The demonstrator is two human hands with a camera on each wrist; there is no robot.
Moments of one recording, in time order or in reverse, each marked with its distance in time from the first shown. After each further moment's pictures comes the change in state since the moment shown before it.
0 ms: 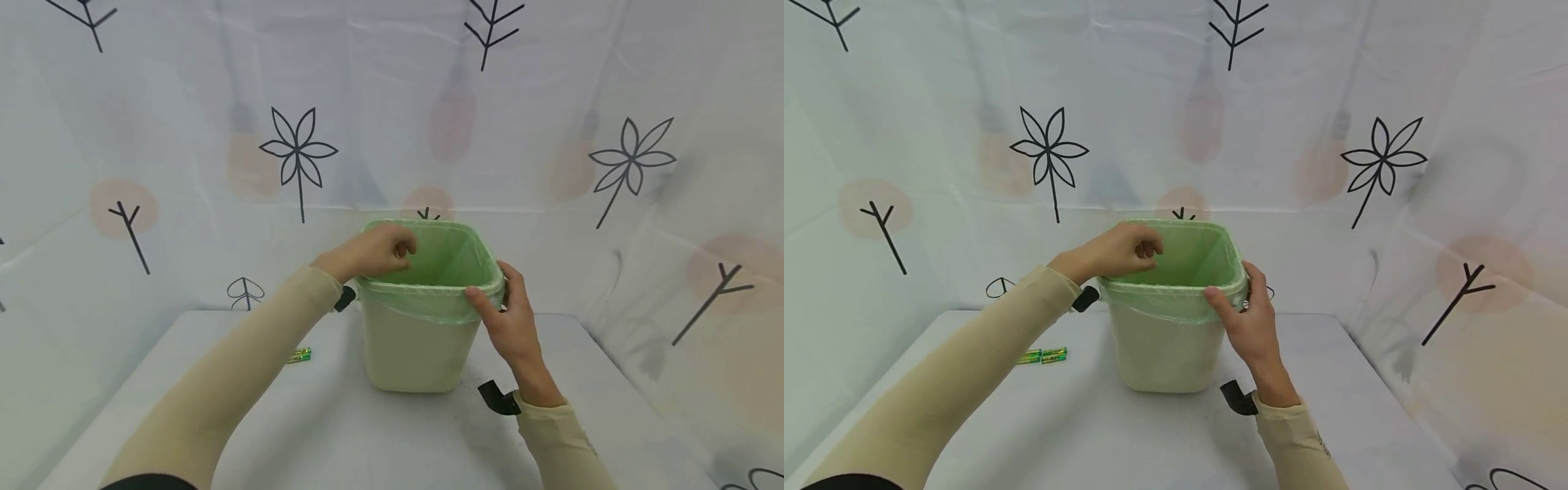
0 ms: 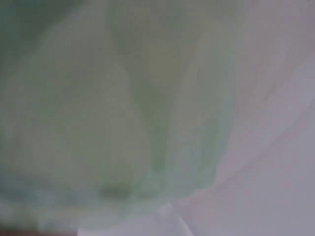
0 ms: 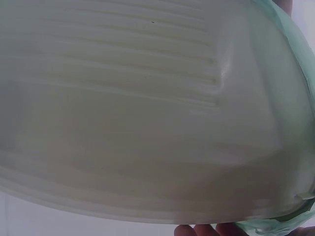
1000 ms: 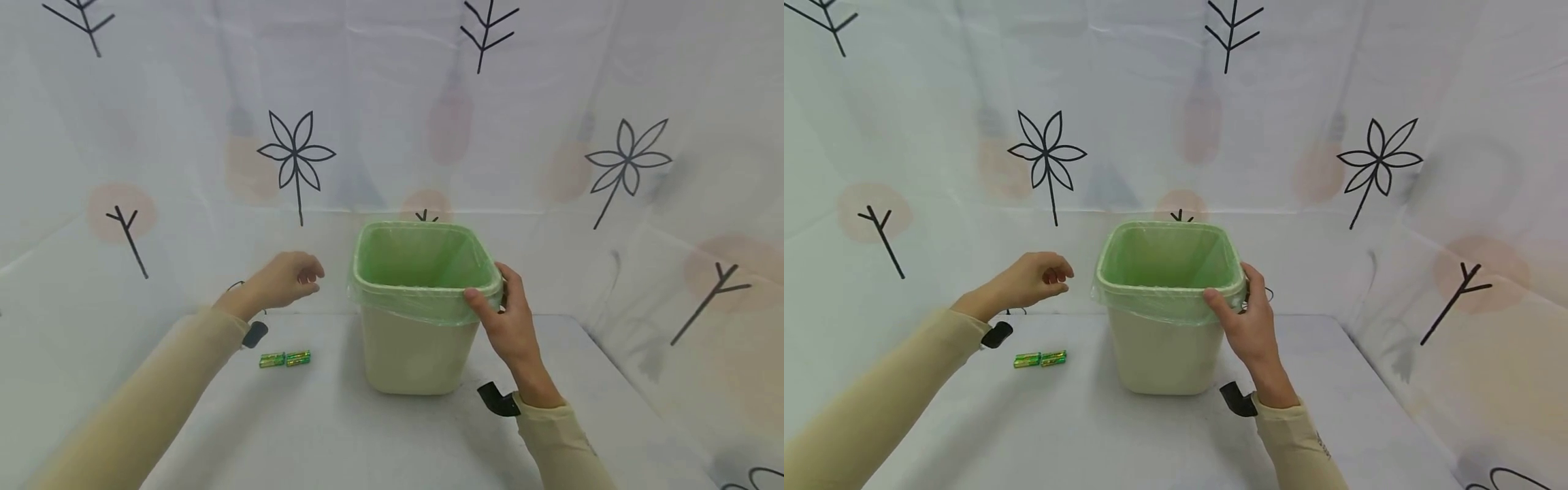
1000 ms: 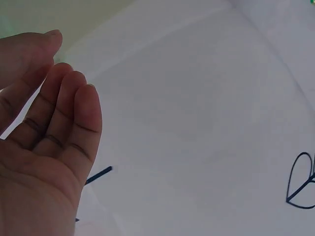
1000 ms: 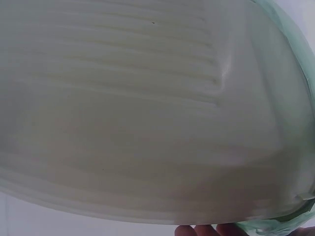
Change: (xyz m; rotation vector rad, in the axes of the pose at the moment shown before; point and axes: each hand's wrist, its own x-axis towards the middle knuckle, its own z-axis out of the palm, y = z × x) left_hand -0.120 -0.084 0.005 -0.036 0.122 -0.230; right_hand 0.000 0.003 -0.001 -0.004 0.009 -0.008
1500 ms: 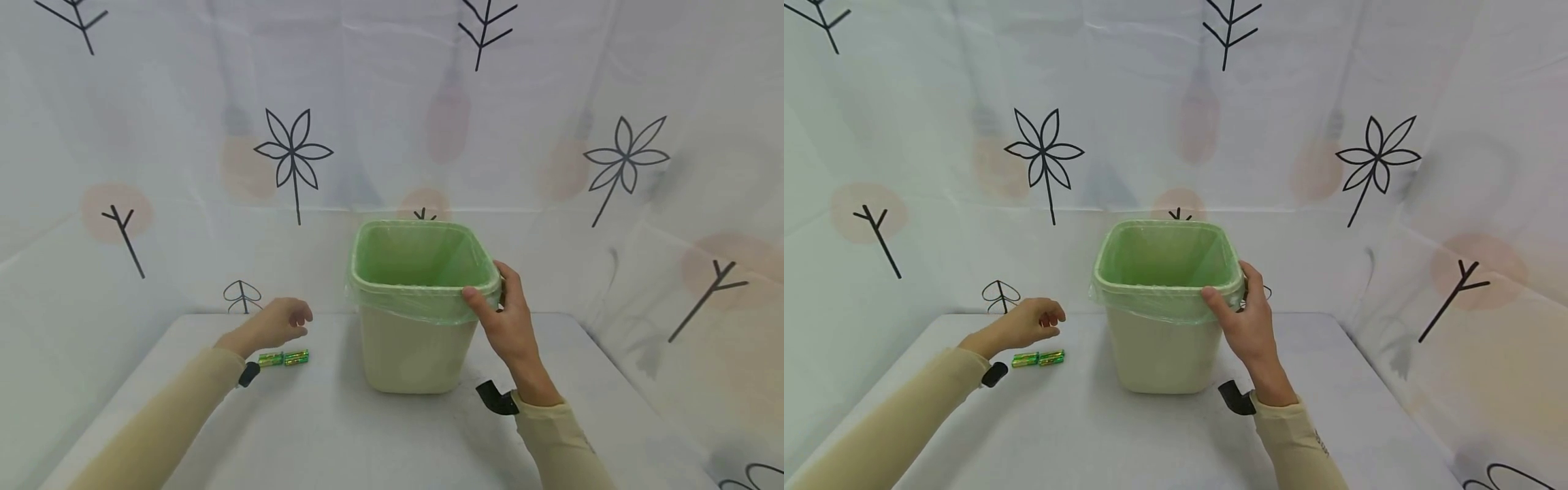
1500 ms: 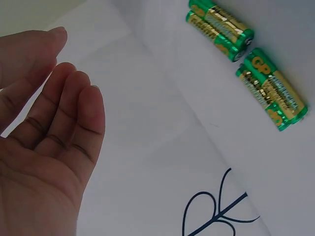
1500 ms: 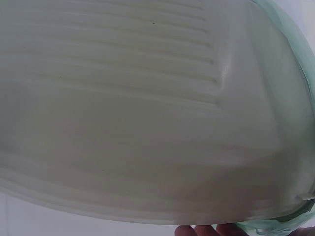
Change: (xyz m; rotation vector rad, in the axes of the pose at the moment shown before) left_hand -0.037 -0.049 0.072 -0.056 -0.125 -0.152; right_hand -0.001 -0.002 0.000 0.010 0.002 -0.005
